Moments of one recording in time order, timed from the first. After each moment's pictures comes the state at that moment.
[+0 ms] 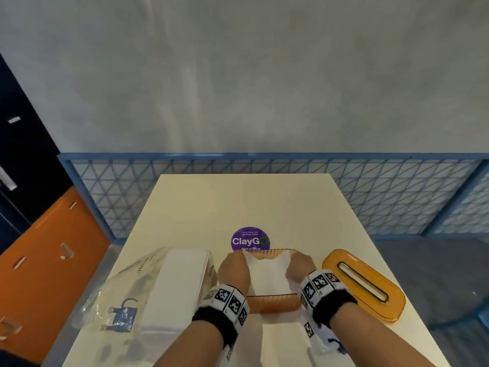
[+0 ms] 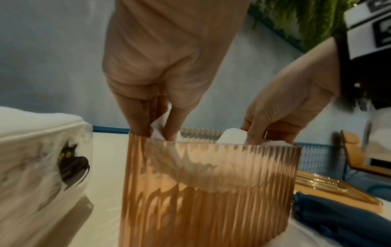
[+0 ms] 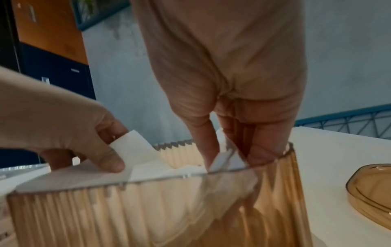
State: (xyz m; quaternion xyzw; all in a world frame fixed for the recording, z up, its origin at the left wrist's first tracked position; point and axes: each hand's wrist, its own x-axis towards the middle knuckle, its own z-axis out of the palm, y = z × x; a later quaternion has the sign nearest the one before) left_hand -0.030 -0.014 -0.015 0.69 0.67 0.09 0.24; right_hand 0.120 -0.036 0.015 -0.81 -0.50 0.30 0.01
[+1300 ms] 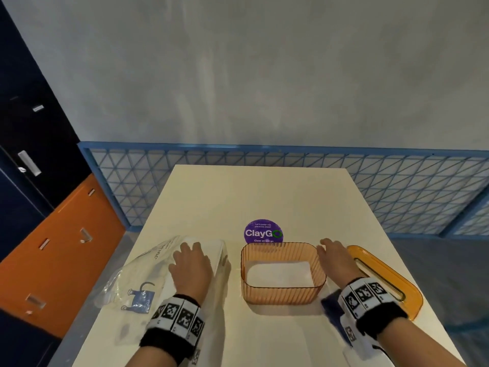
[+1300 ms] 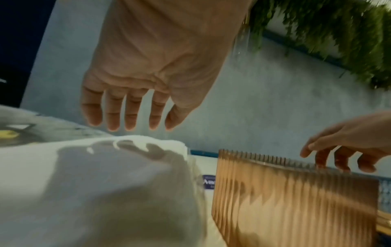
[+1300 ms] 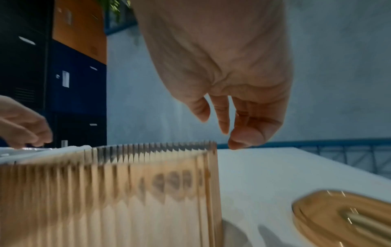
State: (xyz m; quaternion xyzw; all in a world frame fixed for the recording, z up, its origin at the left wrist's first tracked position) left_hand -0.132 -0.037 0.001 0.62 0.77 0.10 0.13; right_hand 0.160 -0.049 -0.001 -0.81 -0.53 0.22 0.11
